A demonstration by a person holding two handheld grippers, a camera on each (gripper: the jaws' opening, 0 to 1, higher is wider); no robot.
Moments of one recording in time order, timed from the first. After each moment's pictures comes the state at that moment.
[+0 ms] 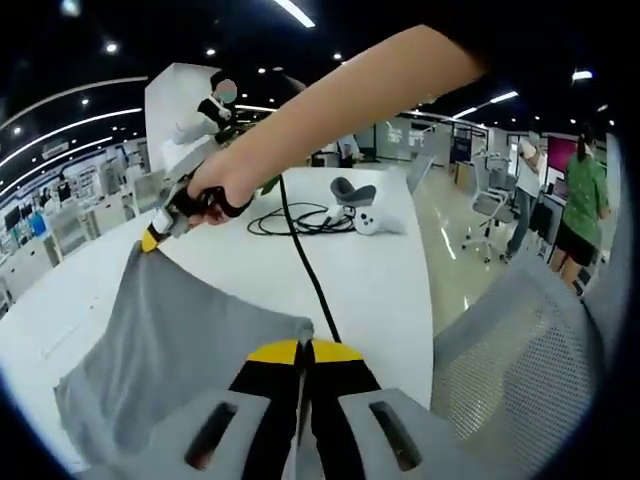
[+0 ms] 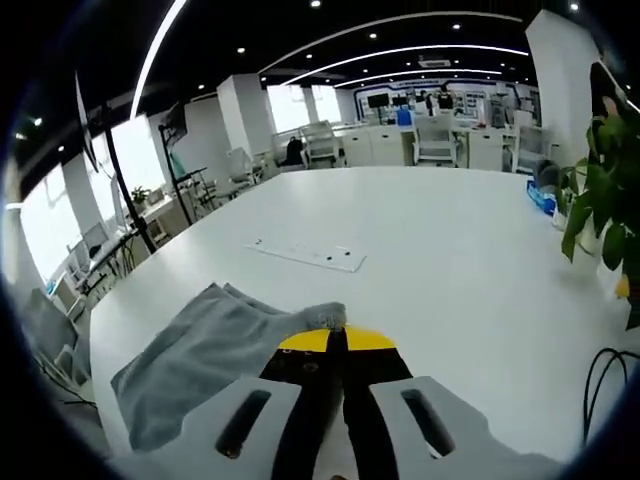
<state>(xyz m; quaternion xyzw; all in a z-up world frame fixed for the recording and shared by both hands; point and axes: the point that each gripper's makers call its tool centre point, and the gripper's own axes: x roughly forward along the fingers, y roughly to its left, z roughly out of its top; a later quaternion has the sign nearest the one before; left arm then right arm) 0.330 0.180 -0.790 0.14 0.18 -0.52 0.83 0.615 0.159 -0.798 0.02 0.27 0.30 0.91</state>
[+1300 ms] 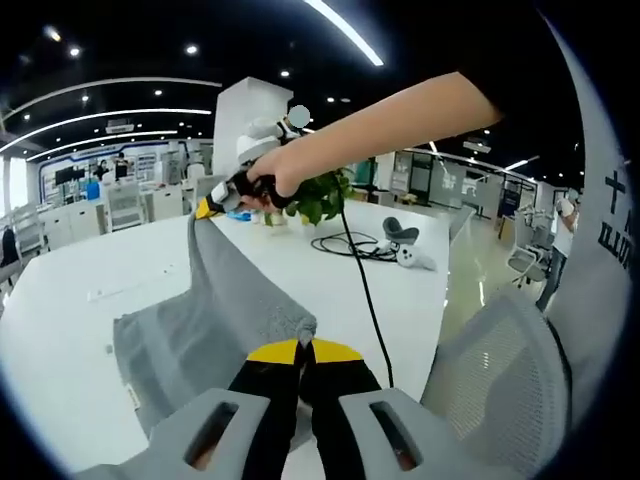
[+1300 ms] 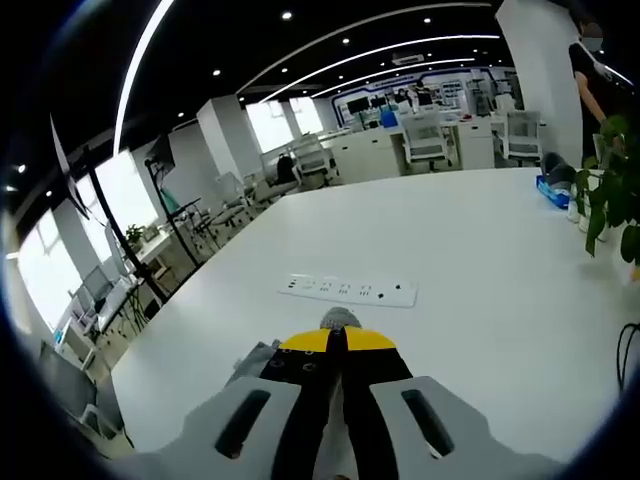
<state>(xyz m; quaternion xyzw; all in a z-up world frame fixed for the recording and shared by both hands) 0.312 0.319 -0.763 0.04 0.17 -0.42 0.89 0.602 0.271 -0.745 0.09 0.28 0.28 0.92</state>
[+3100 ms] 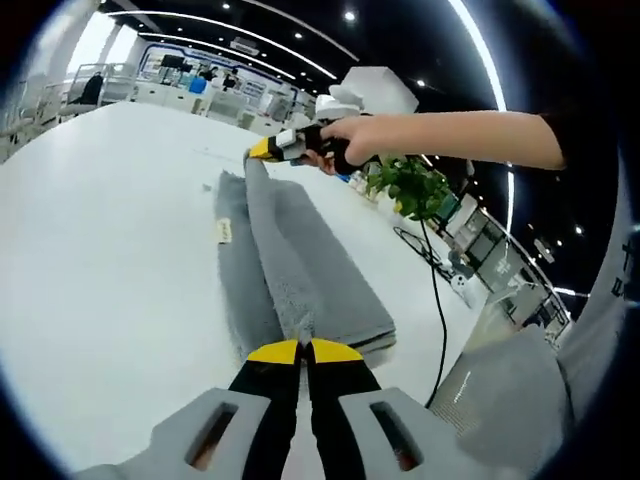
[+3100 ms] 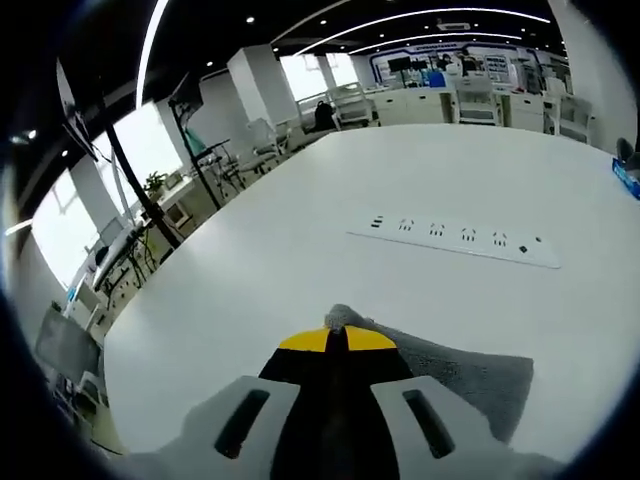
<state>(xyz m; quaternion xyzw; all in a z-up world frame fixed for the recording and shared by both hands) 0.299 0.453 -0.875 -0.18 0.31 -0.25 0.90 0.616 0.441 -0.865 0.03 0.35 0.35 0.87</state>
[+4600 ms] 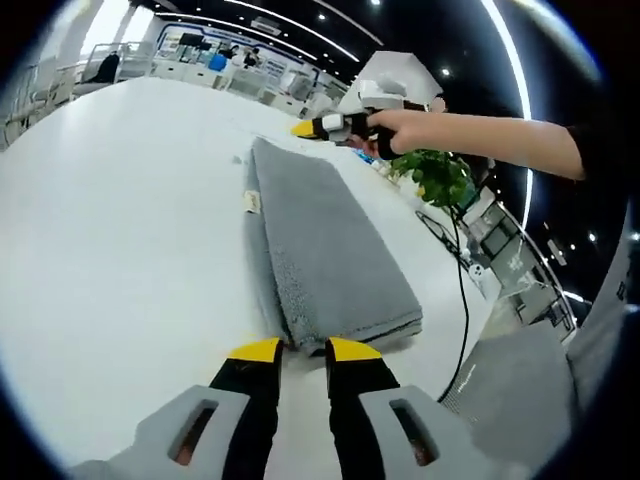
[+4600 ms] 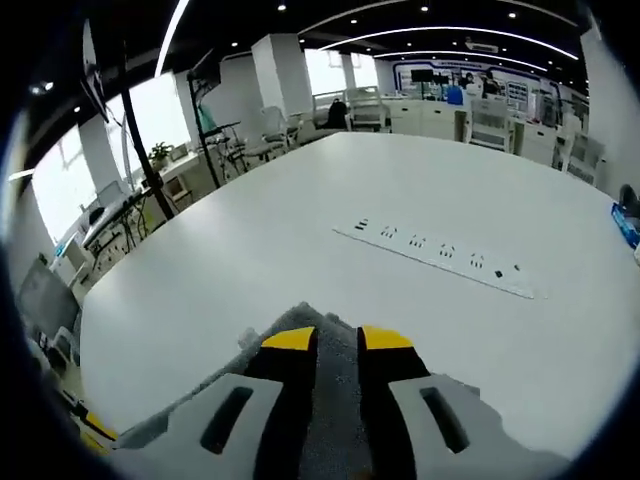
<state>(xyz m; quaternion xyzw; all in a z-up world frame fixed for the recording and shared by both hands) 0.297 0.475 -0.896 -0.14 0.36 -0.24 0.89 0.618 0.389 -0.854 -0.06 0.32 0.35 0.88</state>
